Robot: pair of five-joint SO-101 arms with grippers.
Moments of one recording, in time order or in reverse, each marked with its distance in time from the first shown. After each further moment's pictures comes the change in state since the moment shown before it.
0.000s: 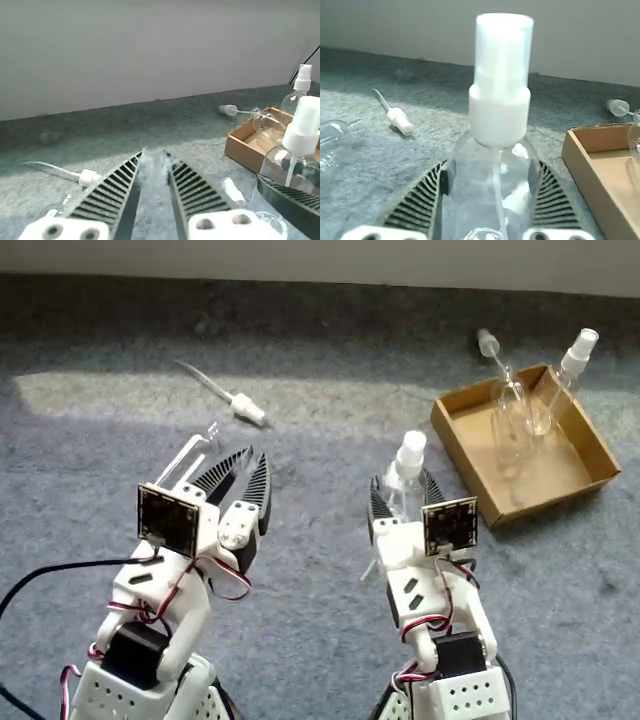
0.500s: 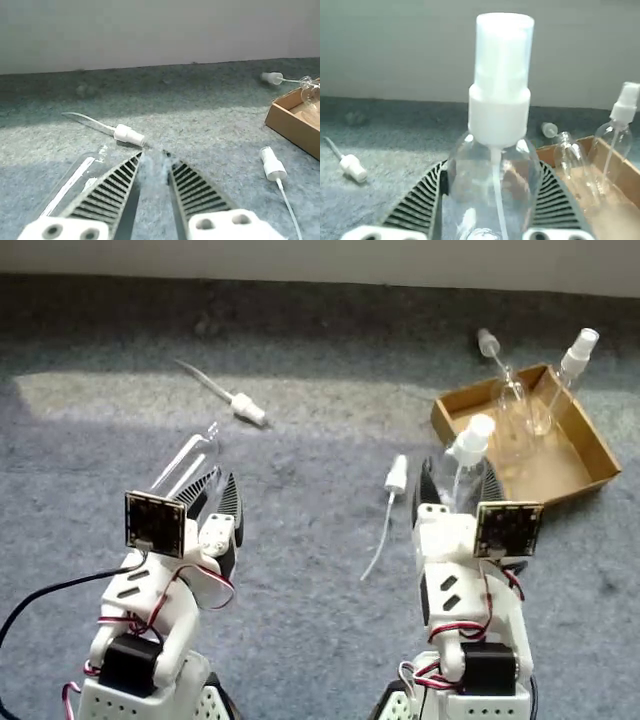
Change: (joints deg) left arm -8.2 -10.5 6.2 12.0 0.0; right arm 12.5 0.0 -18.8 11.2 -0.1
